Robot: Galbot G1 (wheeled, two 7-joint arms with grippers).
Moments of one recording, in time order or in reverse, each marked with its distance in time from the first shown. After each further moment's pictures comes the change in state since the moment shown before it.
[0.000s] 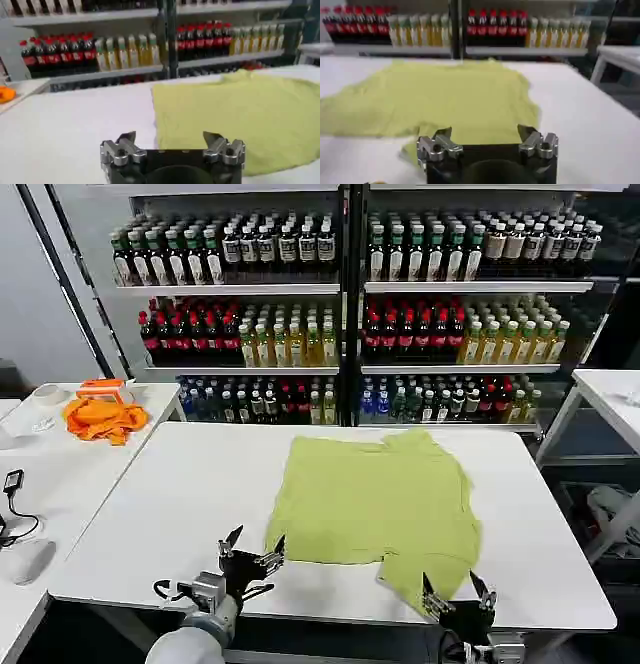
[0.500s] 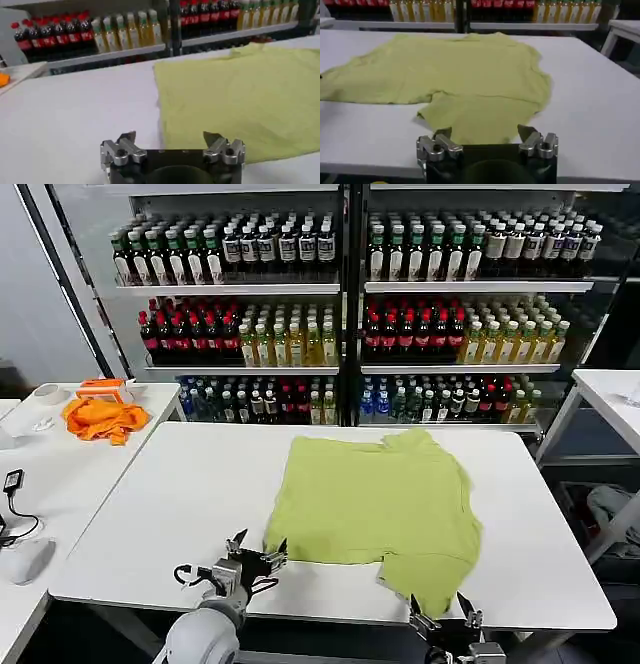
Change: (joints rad) left arm -0.103 0.009 0.066 0.128 -0.030 0.048 -0.042; right arm 0.004 0.007 -0.026 -0.024 -0.001 -0.029 0.018
